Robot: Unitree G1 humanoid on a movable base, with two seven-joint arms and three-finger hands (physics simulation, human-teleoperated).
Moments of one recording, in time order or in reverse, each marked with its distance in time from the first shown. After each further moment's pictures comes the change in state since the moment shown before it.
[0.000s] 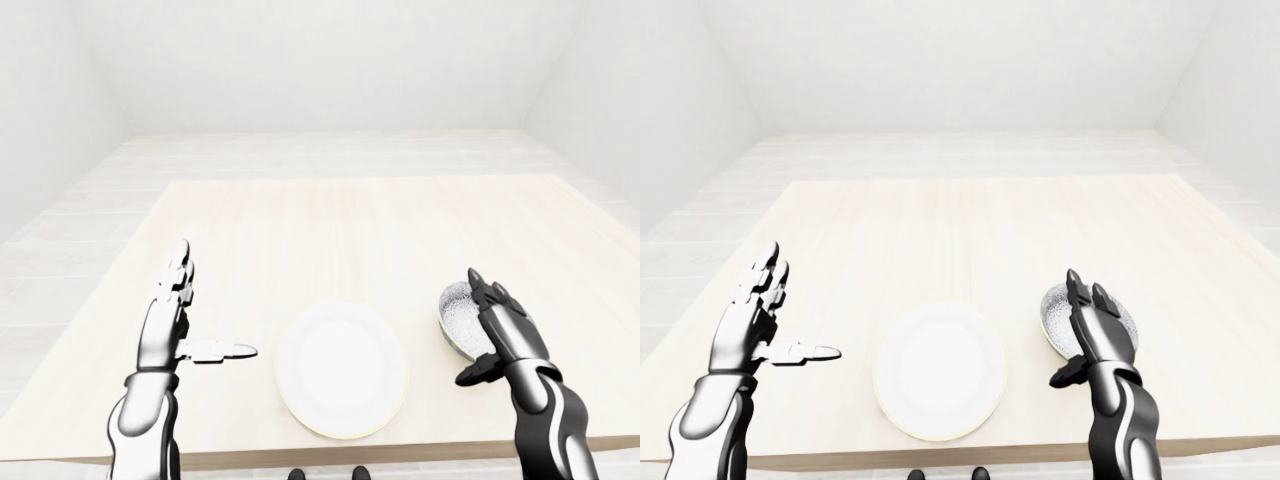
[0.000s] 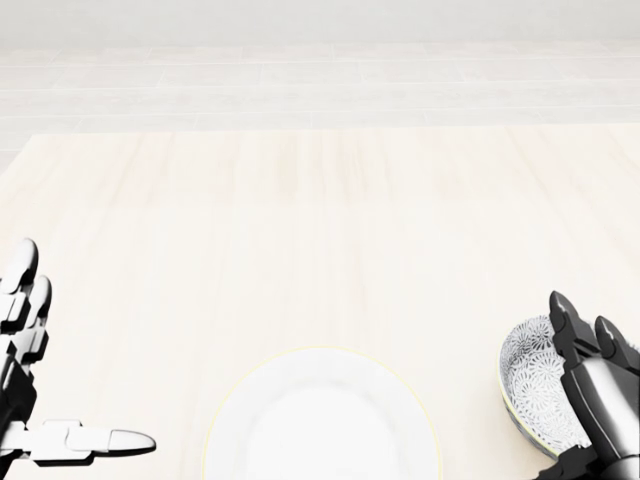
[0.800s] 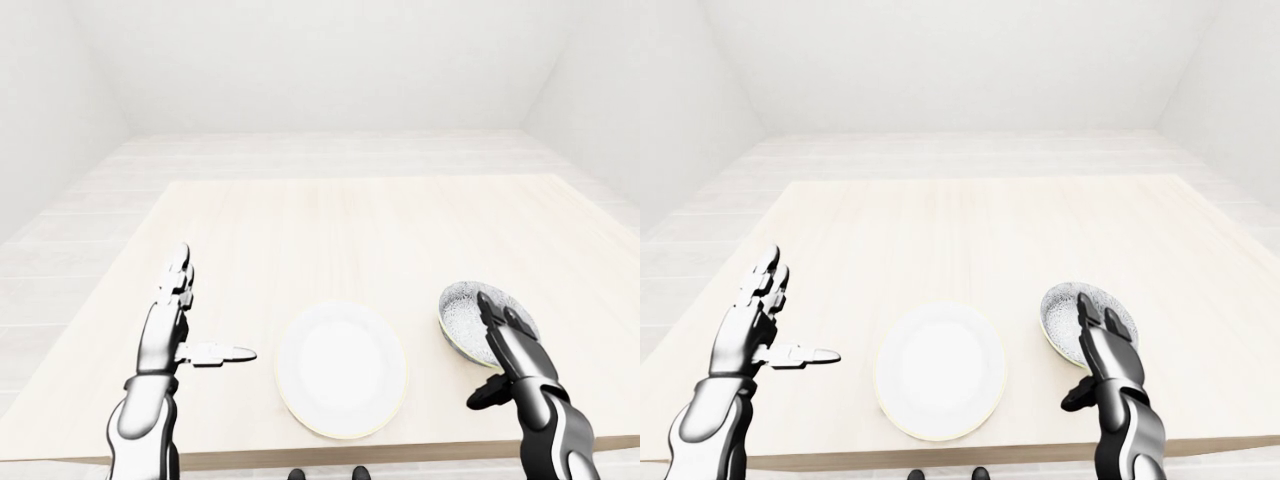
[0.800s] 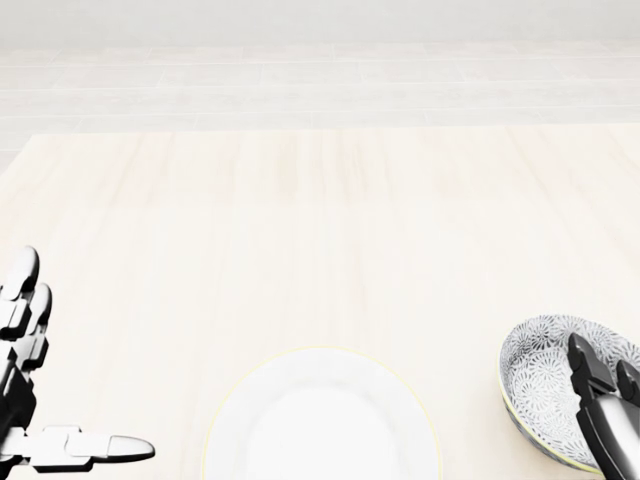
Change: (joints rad) left arm 0.014 -0.005 0.006 0.007 0.006 0.000 -0.009; right arm 0.060 0.007 -0.034 0.071 -0.063 0.000 -0.019
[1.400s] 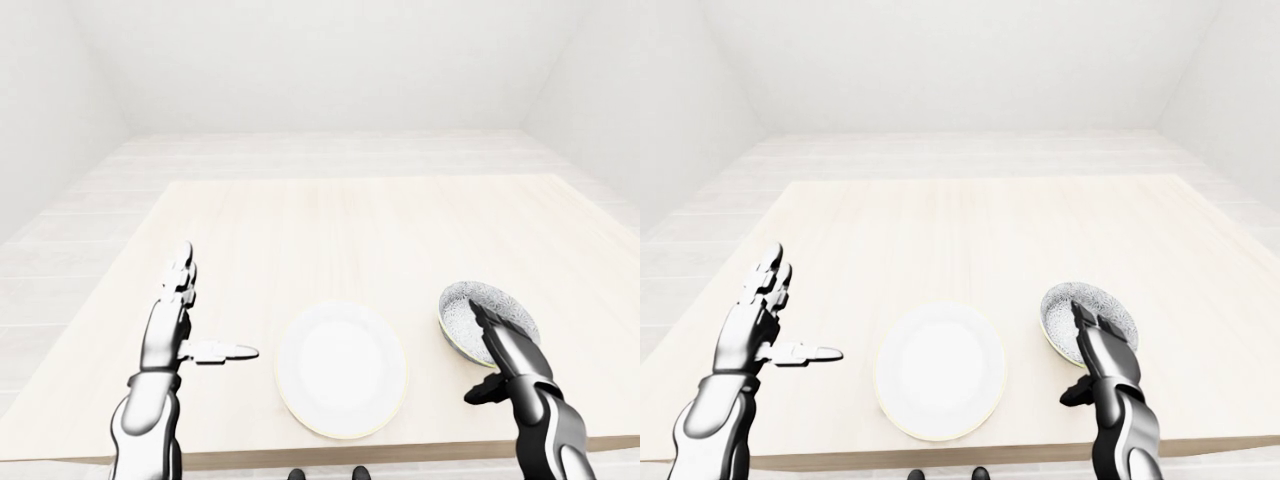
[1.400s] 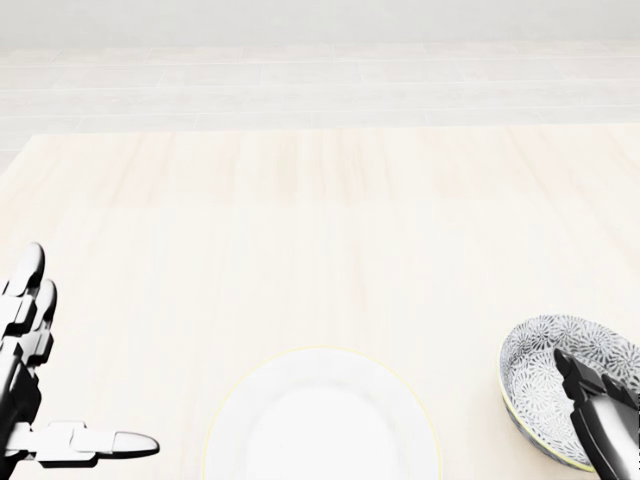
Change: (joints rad) left arm -0.012 0.002 -0.014 0.006 0.007 0.000 0.007; right arm -0.019 -0.007 0.008 0.056 -0.021 0.000 -0.011
